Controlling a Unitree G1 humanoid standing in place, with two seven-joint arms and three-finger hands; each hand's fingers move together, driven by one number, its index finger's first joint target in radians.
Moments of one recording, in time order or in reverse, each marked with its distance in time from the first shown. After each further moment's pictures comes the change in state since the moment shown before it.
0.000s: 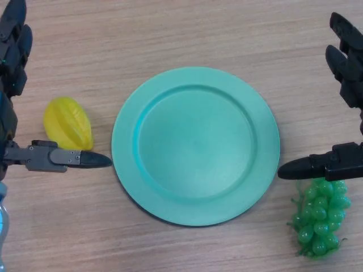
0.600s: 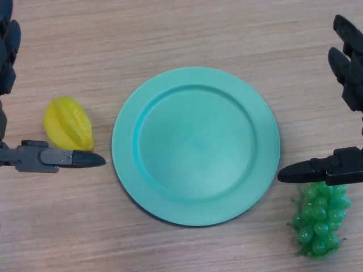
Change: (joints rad) left arm 0.003 0.002 0.037 -0.033 -0.013 0.050 0.001; right arm 0.018 0.009 0.004 -0.040 0.000 0.000 -0.030
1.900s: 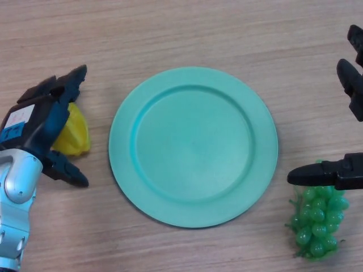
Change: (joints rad) left arm -0.227 0.094 -0.194 0.615 0.807 -0.133 -0.073; right arm 0.037 -0.003 -0.051 0.006 0.120 0.028 -0.025
